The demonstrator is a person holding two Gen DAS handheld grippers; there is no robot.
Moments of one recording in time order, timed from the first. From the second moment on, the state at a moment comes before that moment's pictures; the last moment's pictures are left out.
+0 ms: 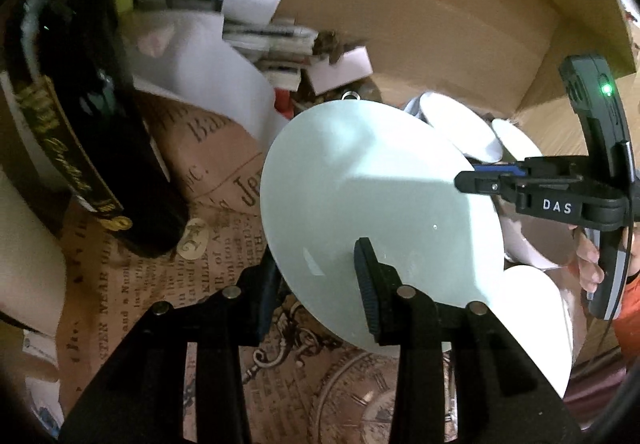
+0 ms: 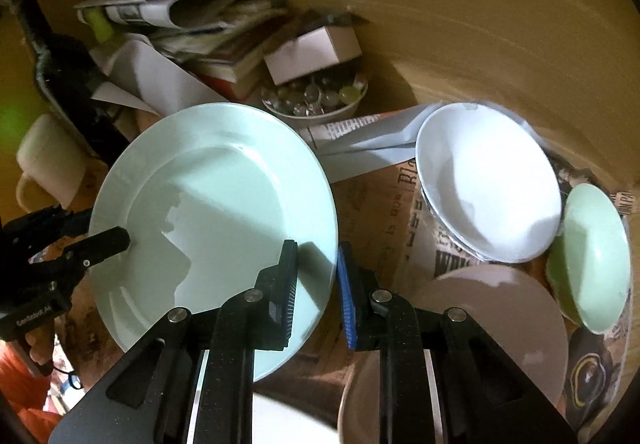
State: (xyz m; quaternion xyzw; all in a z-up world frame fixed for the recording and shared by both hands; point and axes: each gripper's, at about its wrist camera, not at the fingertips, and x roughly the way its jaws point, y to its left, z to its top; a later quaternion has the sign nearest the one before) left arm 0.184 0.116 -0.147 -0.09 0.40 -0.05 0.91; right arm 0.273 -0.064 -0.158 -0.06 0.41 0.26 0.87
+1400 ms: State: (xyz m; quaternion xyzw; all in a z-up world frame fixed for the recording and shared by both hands) left arm 0.089 0.053 -0.105 -0.04 0.36 -0.07 0.93; right arm 0.121 -0.126 -0.156 0.00 0.33 0.24 0.91
